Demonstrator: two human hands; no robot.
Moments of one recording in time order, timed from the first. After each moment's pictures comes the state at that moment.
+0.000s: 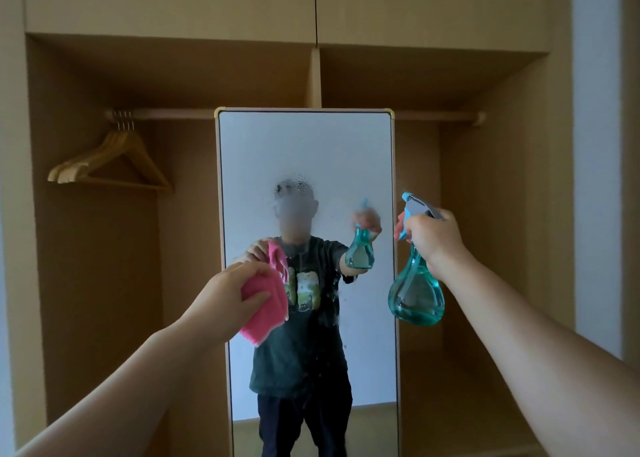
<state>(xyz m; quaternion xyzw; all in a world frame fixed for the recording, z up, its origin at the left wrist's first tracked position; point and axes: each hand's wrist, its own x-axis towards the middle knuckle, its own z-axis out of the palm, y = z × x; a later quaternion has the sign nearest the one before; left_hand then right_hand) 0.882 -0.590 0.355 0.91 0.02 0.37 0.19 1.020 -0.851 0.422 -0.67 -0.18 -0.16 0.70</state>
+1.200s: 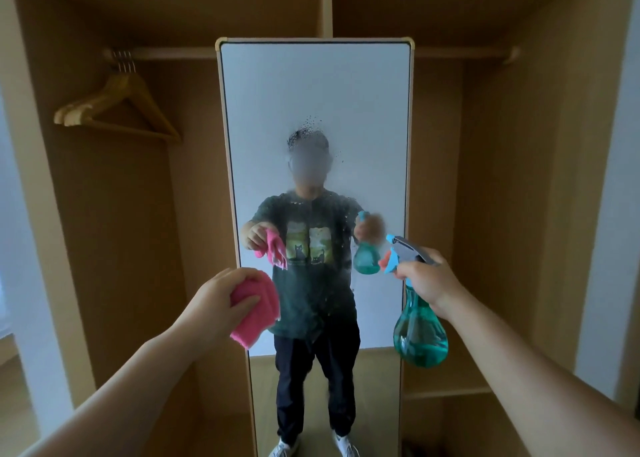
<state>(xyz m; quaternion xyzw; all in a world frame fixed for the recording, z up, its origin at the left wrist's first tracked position) 0.856 -0.571 0.268 0.91 0.06 0.32 0.25 1.016 -0.852 0.299 -0.76 -0.20 0.04 0.62</state>
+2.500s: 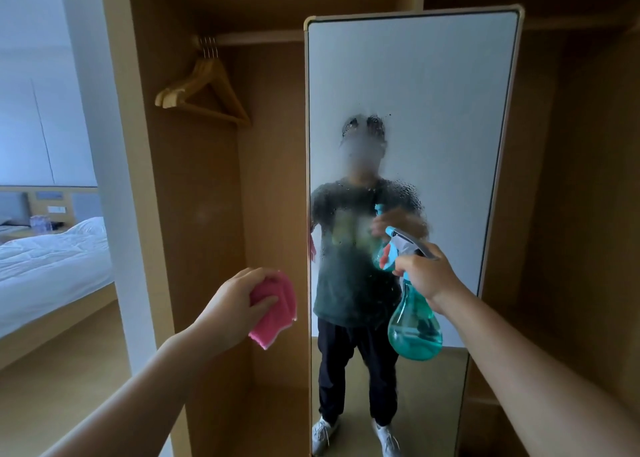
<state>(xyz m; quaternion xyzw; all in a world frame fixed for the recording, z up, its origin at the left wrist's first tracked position) 0.798 -0.512 0.239 0.90 0.13 0.32 0.26 0.990 -0.742 0.284 -0.70 -0.33 0.02 0.63</state>
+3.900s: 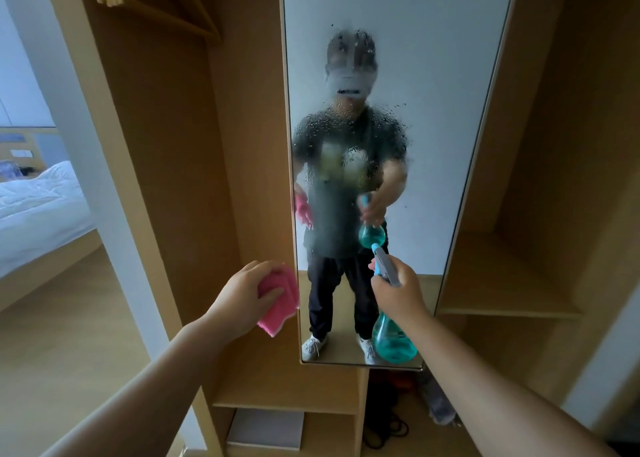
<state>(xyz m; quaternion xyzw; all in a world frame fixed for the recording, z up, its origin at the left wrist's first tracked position) 0.799 -0.545 0.139 0.92 0.15 0.23 0.27 0.965 -0.751 0.123 -0.78 -0.25 0.02 0.58</state>
